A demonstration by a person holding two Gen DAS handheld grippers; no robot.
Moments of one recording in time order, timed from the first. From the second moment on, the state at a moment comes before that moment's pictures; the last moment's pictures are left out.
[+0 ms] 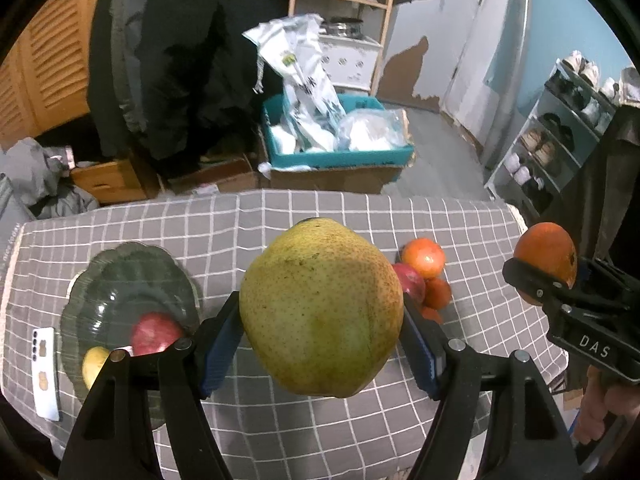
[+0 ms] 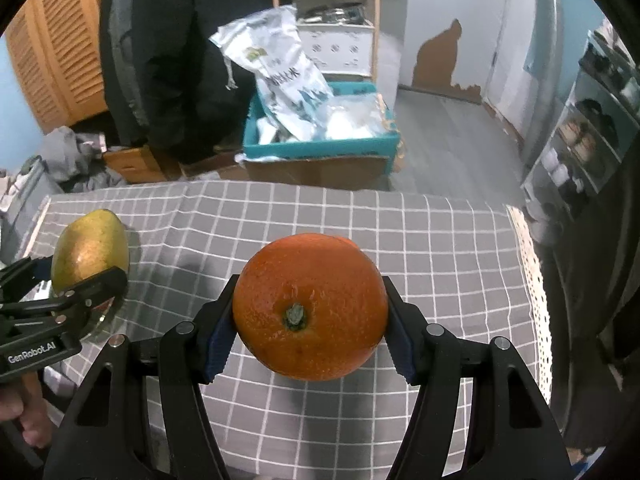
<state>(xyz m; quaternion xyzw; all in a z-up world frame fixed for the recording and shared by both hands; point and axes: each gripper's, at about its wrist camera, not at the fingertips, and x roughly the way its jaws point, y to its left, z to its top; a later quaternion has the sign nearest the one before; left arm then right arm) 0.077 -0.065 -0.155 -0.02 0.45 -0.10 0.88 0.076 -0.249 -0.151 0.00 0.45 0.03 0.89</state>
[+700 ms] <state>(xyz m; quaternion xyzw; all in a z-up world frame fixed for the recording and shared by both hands) 0.065 0.027 -0.122 -0.06 0.41 -0.05 0.91 0.098 -0.152 -0.118 -0.03 0.42 0.10 0.90</state>
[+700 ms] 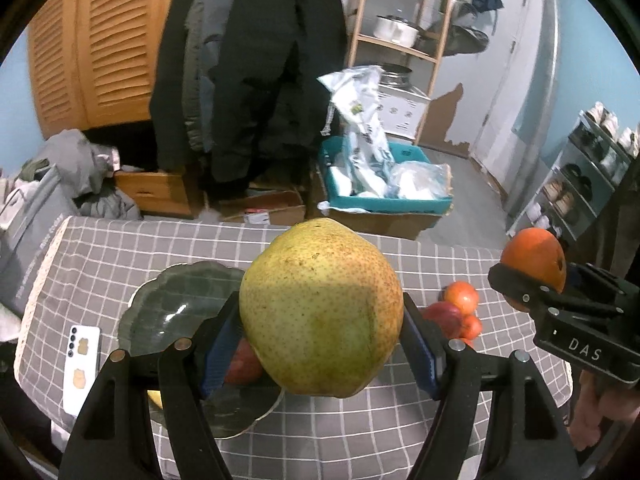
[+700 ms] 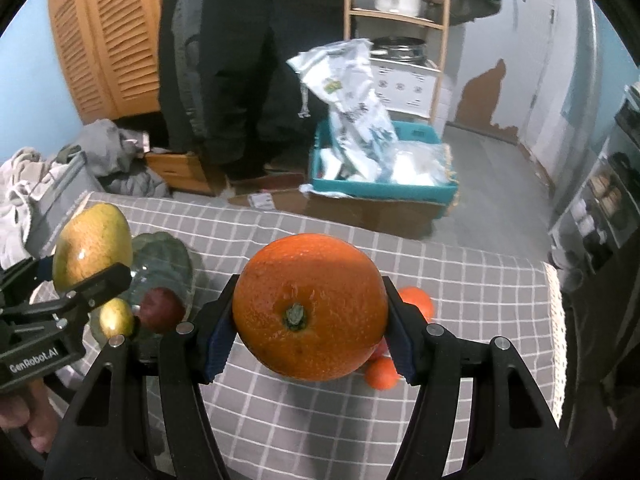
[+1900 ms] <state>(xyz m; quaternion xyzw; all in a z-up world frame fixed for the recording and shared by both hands) 0.092 0.199 -0.241 -0.13 0.50 0.09 0.85 0.186 0.043 -0.234 -0.04 0.53 0.23 0.81</state>
